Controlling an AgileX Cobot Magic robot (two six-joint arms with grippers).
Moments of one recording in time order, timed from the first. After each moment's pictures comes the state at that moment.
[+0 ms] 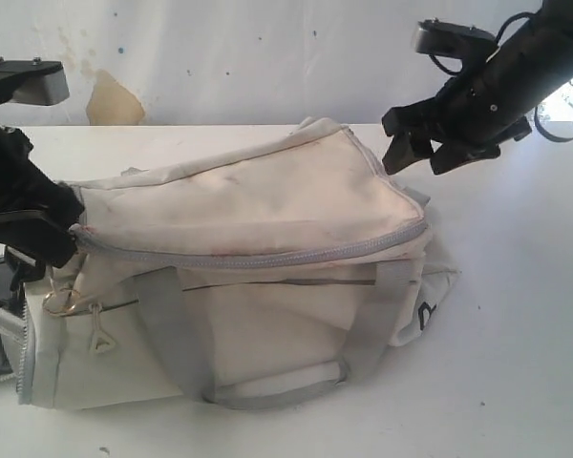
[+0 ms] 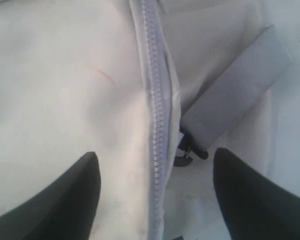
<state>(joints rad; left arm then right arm) -0.33 1.40 -1.18 -0.28 1.21 0.27 0.18 1.79 -1.45 0.42 0.90 -0.35</state>
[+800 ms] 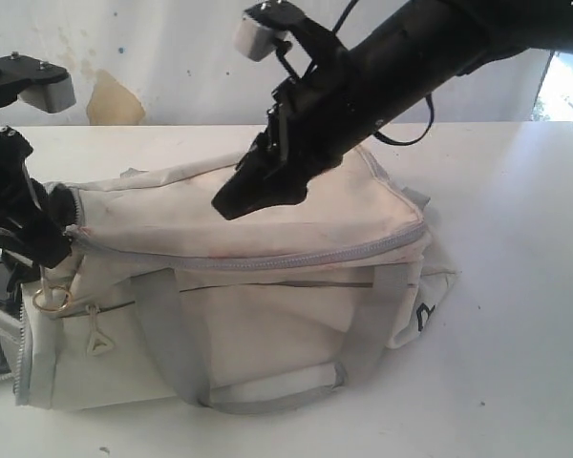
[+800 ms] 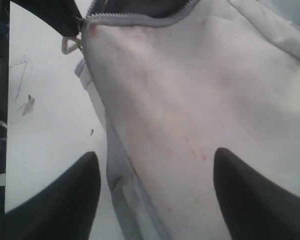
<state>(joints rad) -0.33 1.40 -1.18 -0.26 1.22 0.47 0.48 1.75 -1.47 0.85 1.09 -1.16</state>
